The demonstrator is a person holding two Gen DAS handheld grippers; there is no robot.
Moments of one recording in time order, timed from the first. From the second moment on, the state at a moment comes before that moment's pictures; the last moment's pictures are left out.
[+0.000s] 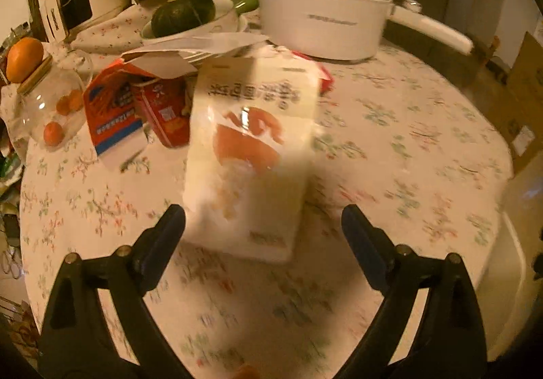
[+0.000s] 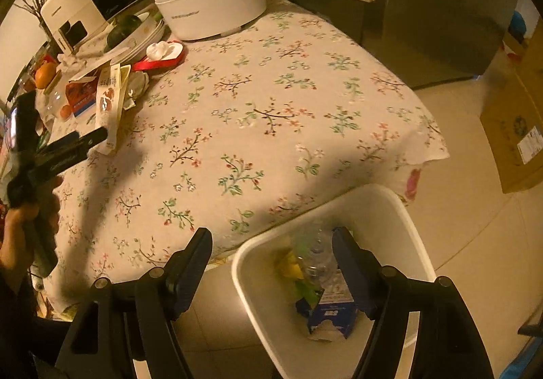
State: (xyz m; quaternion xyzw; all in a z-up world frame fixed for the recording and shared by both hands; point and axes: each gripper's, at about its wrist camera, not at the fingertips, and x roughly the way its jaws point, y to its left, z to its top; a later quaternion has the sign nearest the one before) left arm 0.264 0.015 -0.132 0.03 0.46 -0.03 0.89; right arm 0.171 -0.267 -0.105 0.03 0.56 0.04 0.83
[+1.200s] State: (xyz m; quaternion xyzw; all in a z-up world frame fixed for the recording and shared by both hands) left arm 0.207 0.097 -0.117 -0.04 0.50 -0.09 0.86; right arm 0.214 -0.189 -0.115 -0.02 0.56 0.07 0.82
